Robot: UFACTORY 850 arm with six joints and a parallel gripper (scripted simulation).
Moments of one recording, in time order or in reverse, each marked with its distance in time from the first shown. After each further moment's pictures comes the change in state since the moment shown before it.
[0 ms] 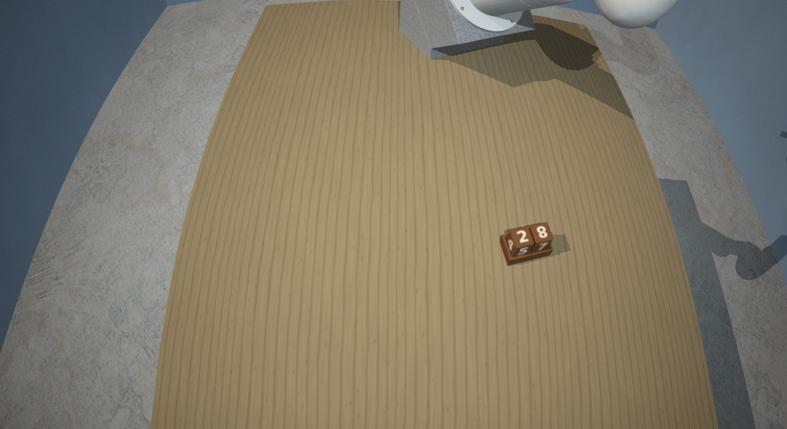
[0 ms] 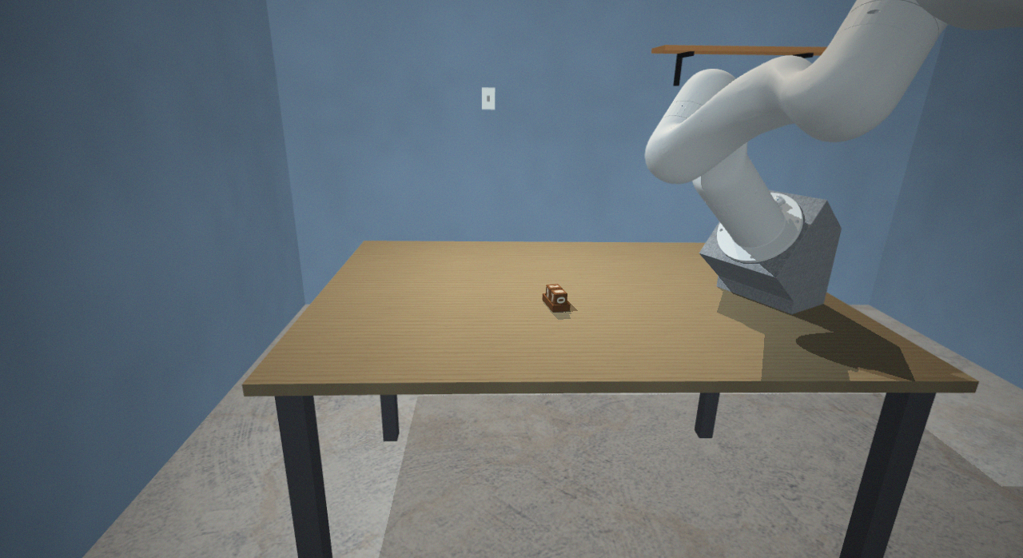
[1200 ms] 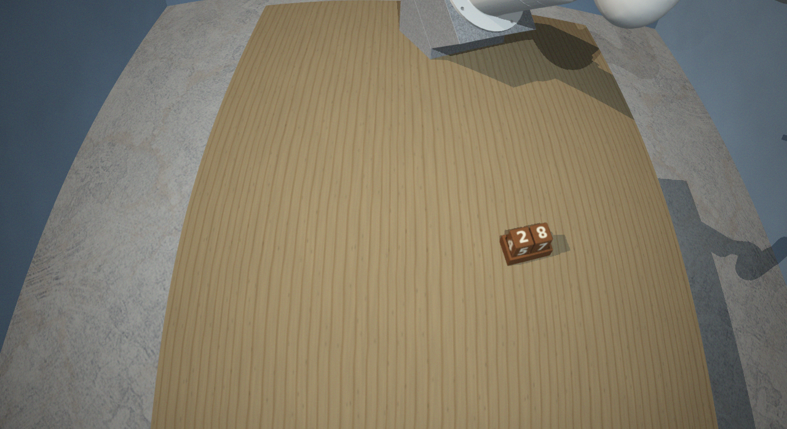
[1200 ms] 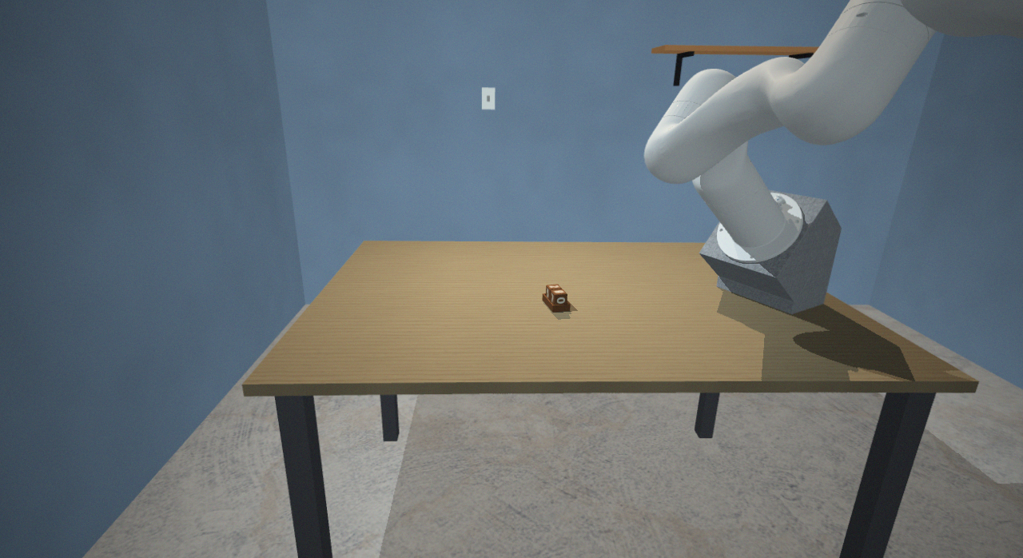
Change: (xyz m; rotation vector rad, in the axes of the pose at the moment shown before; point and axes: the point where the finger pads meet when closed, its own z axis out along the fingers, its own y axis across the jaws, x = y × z) arm -0.008 -0.010 -0.027 0.026 -0.022 0.015
